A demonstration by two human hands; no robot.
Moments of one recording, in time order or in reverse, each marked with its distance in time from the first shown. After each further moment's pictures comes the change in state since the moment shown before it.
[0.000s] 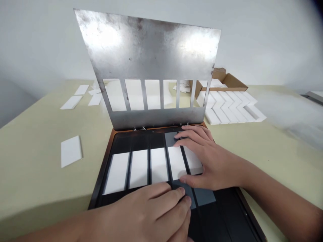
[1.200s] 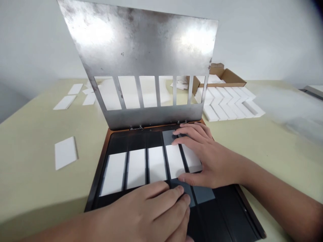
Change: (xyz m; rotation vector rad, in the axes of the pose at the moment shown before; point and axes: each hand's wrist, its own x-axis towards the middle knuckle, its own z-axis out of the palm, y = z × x) left_hand -0.001 -0.001 0.004 -0.017 0.029 0.015; right_hand -0.002 0.002 0.002 0.017 0.049 -0.023
